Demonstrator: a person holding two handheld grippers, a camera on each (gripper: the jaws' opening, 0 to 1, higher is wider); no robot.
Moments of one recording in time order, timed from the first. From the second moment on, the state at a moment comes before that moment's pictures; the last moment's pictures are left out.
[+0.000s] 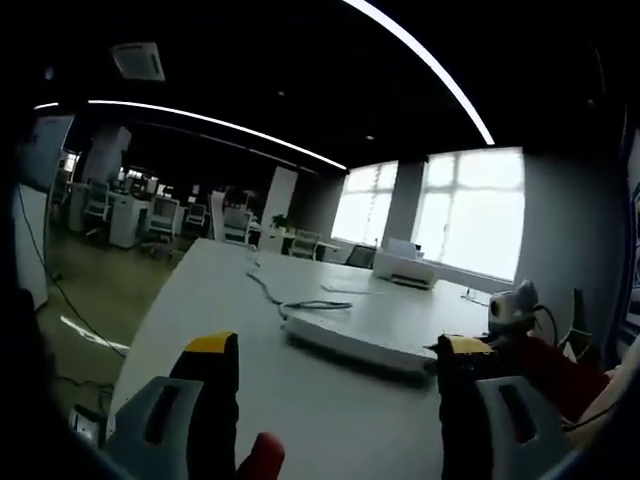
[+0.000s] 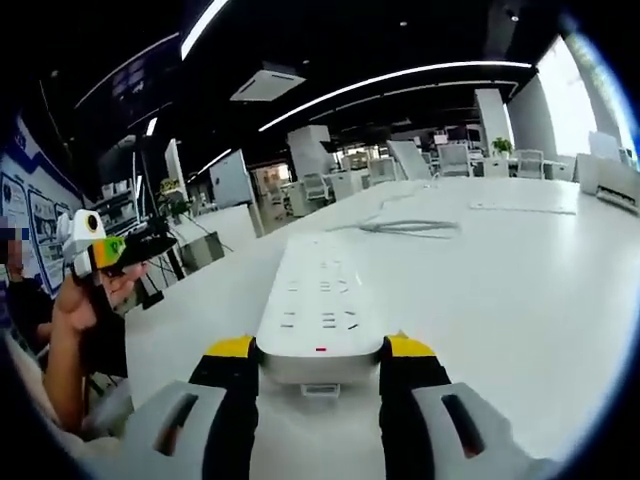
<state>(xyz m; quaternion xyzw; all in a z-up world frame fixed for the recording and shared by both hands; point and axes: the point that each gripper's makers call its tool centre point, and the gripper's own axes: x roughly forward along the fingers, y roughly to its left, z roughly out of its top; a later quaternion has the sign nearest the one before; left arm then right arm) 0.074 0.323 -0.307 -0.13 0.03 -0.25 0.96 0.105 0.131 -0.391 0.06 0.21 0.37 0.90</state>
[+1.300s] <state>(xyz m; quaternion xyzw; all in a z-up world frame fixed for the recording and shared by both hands) 0.114 0.288 -0.323 -0.30 0.12 -0.25 0.91 0.106 0.128 -0.388 0.13 0.24 0.38 0.88</state>
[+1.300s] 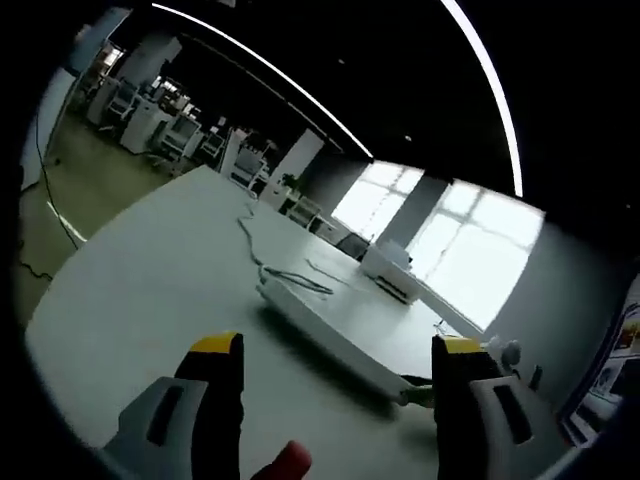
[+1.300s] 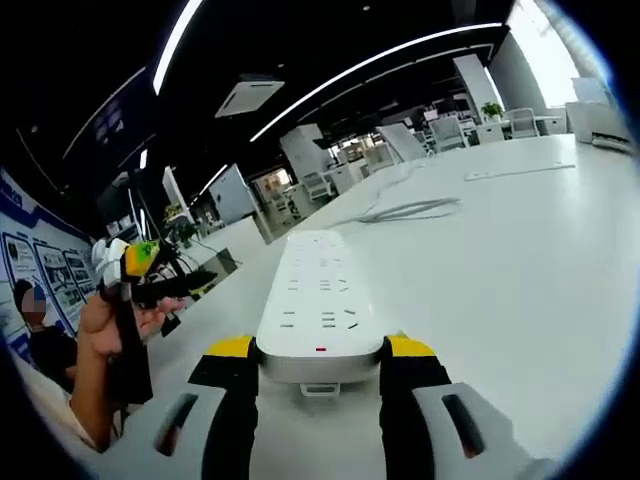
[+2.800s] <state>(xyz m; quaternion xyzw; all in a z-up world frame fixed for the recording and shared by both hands) 0.170 0.246 -0.341 -0.47 0.23 -0.29 0.80 0.105 0.128 -0.388 0.13 0.24 0.38 0.88</state>
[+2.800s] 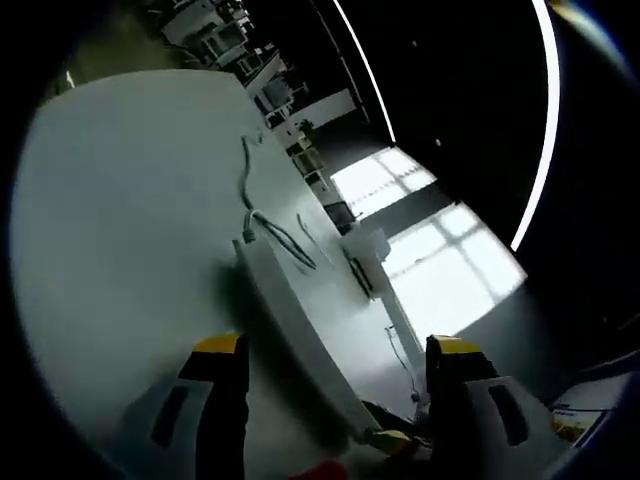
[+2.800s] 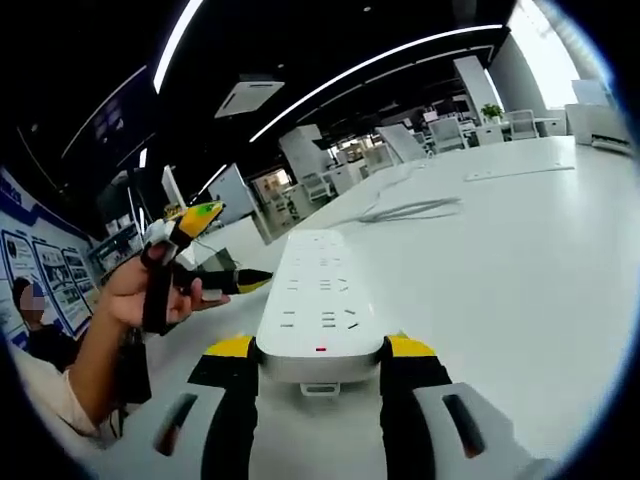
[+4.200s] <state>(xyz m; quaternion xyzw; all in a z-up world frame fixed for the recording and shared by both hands) 0.228 0.236 -0.354 -0.53 0.27 -0.27 0.76 0.105 0.128 -0.388 0.13 0.24 0.38 0.88</state>
